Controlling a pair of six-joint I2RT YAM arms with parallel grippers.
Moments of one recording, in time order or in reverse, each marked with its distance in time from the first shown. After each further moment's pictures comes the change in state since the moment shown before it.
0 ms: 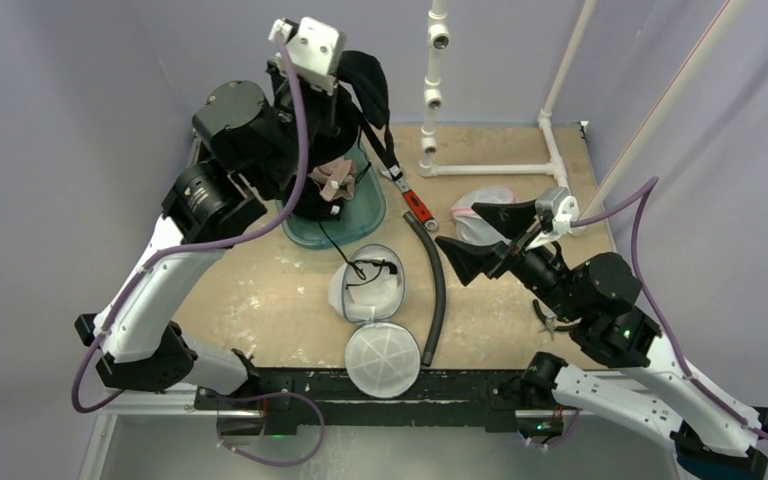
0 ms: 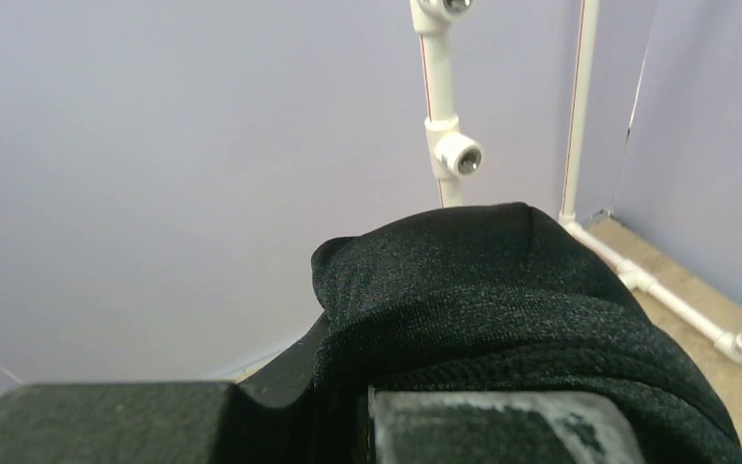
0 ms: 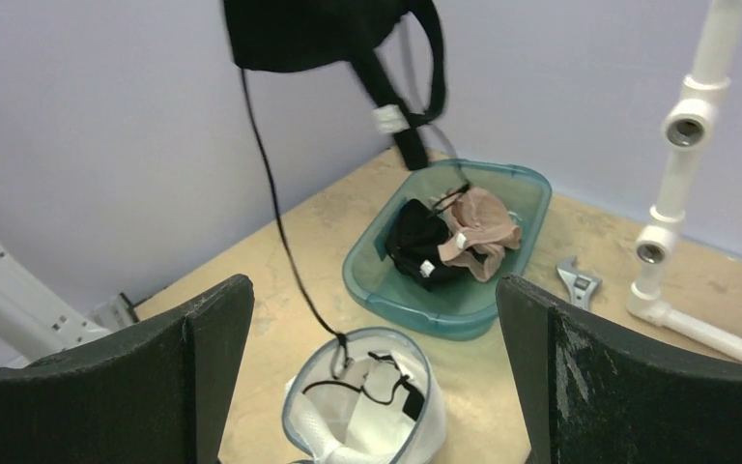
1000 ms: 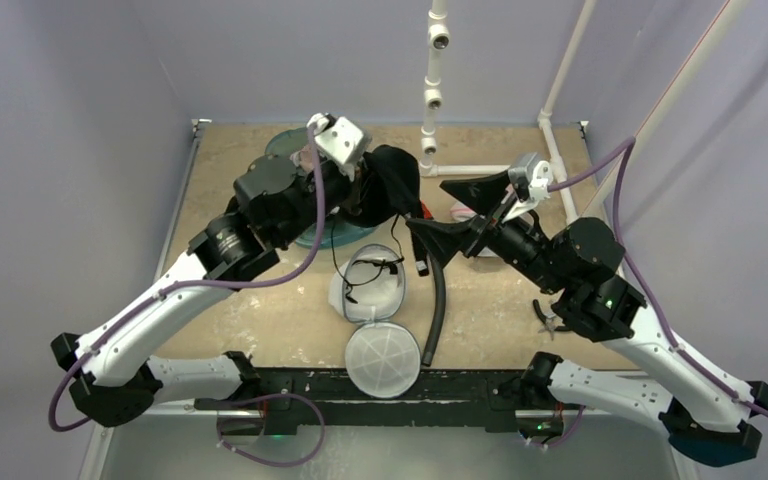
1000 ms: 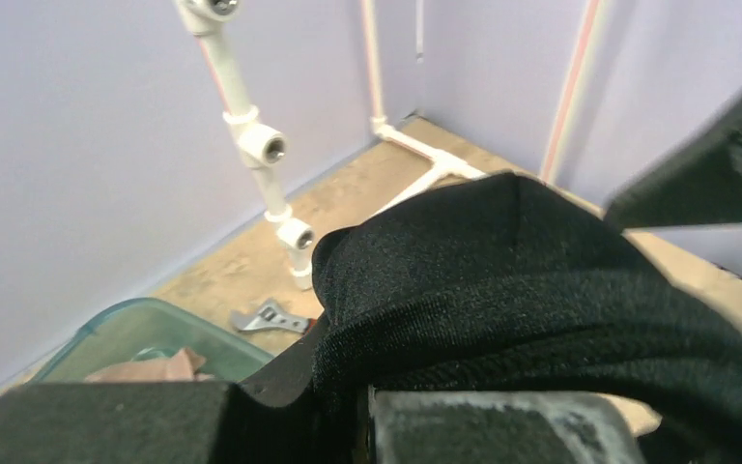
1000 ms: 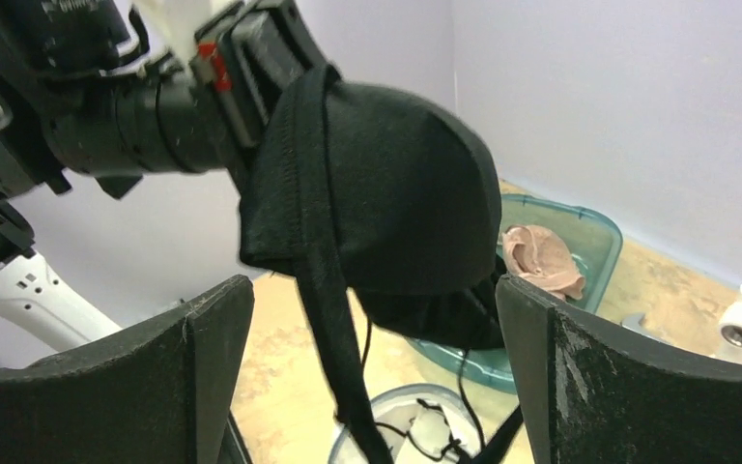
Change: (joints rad) left arm -0.031 -0.311 -0.689 0.265 0.378 -0.190; right arm 0.000 0.200 0.179 0.056 -0.113 0.036
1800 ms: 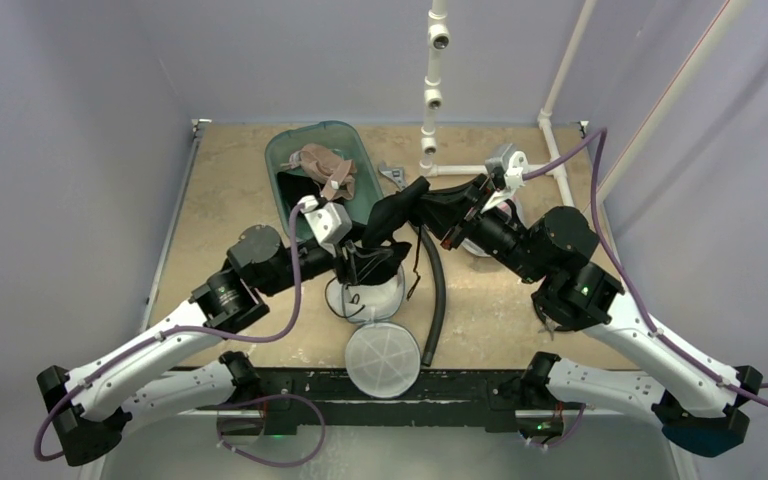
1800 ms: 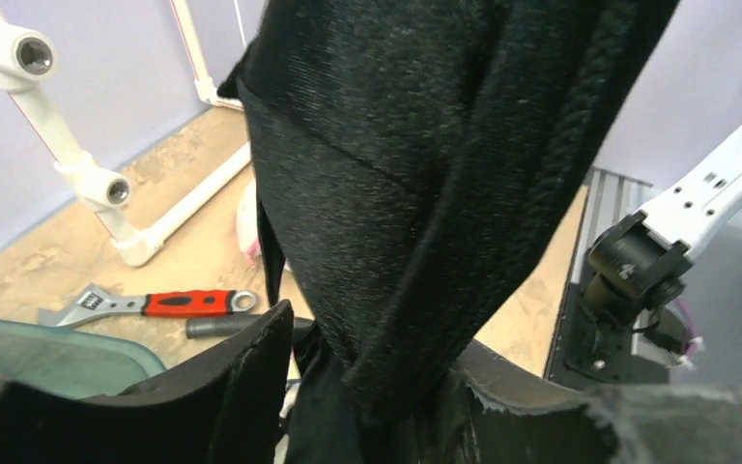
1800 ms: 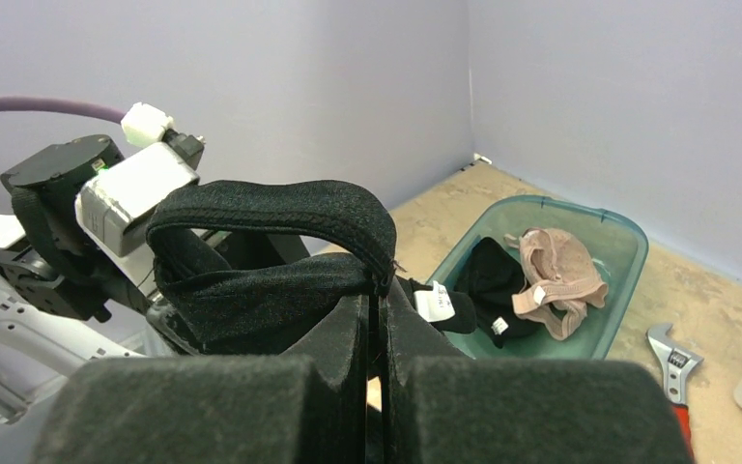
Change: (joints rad) left arm 0.000 -0.269 -0.518 0.264 0.309 -0.100; right arm 0.000 0.084 0.001 0.073 -0.015 0.020
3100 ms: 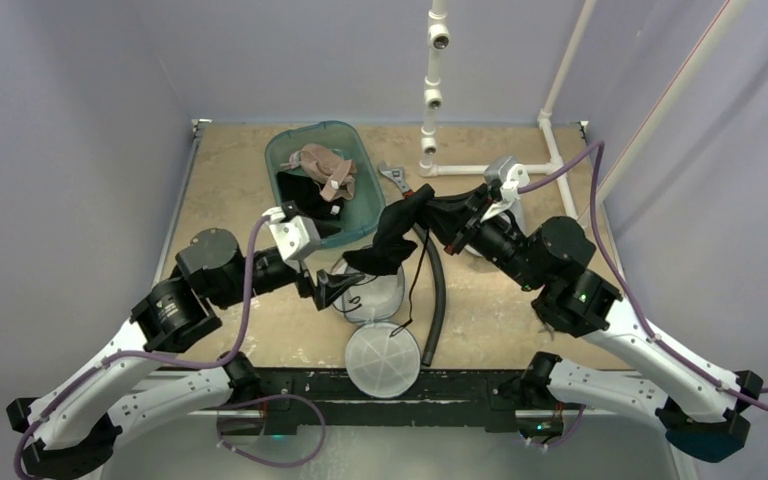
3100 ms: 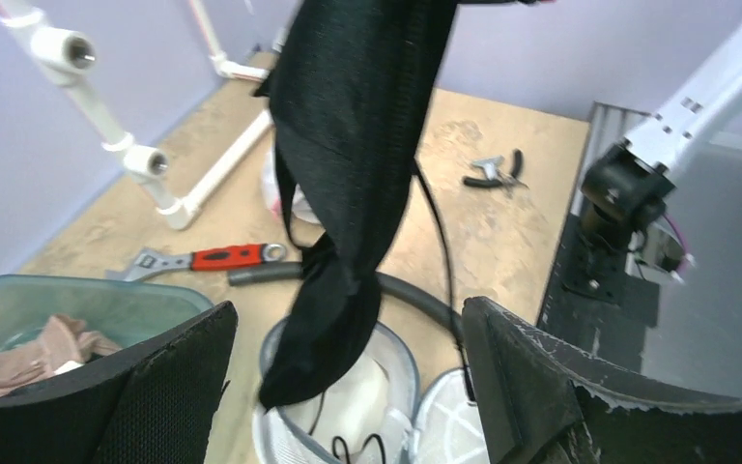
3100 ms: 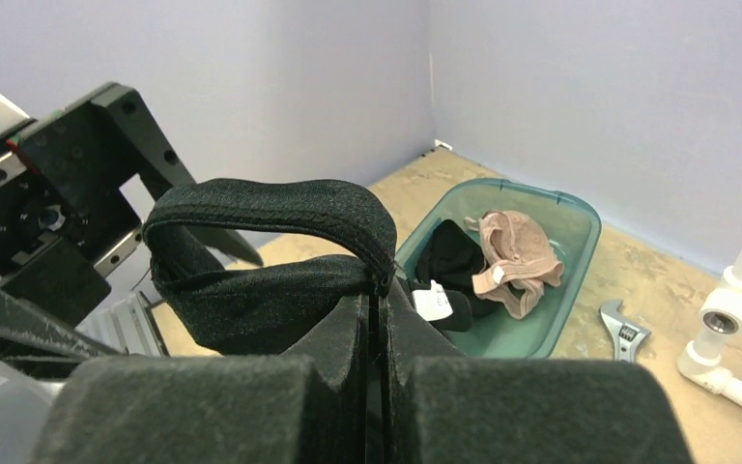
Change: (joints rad) left arm 0.000 -0.117 0.197 -0.451 0.043 0.126; right arm 0.000 -0.047 -0.090 0.019 0.065 -0.064
